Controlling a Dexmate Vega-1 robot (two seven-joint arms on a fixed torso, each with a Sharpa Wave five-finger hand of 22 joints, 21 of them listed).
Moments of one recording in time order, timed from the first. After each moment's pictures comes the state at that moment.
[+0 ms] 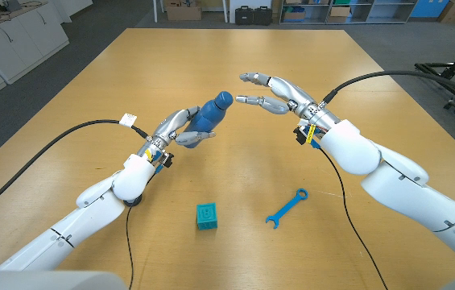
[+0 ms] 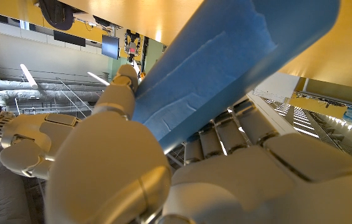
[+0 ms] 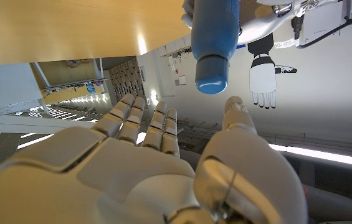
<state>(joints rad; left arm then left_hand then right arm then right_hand) 1.23 0.74 0.29 -1.93 0.31 -0.23 0.25 0.79 -0.17 0.57 -0.22 0.21 0.49 0.05 0.48 0.22 0.63 -0.02 0.34 0.31 0.69 -0.07 0.24 0.21 0.72 -0.07 0.27 0.18 -1.16 -0.93 -0.28 -2.39 -0.23 -0.19 -0.06 0.54 0.02 0.24 -0.17 0.21 0.25 -0.03 0.25 0.20 0.25 -0.08 0.28 0.22 0.18 0.05 0.25 0.28 0.17 0.04 0.22 0.19</state>
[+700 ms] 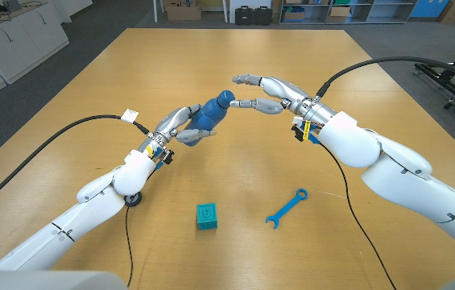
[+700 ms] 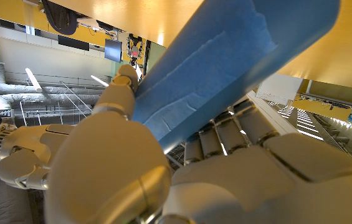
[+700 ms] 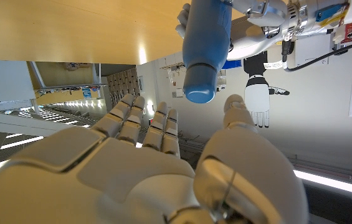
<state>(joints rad) 1.21 0.75 0.30 -1.92 0.30 -0.23 0.23 0.79 -0.17 0.57 -0.22 0.21 0.49 0.06 0.48 0.22 0.63 -0.02 0.34 0.31 0.69 -0.06 0.24 0.21 0.72 -0.07 0.27 0.18 -1.09 -0.96 -0.32 -2.44 -0.28 -0.27 0.03 0.56 0.01 0.25 -0.17 0.22 0.24 -0.05 0.24 0.21 0.26 -0.10 0.28 0.23 0.19 0.05 0.25 0.28 0.17 0.05 0.22 0.19</state>
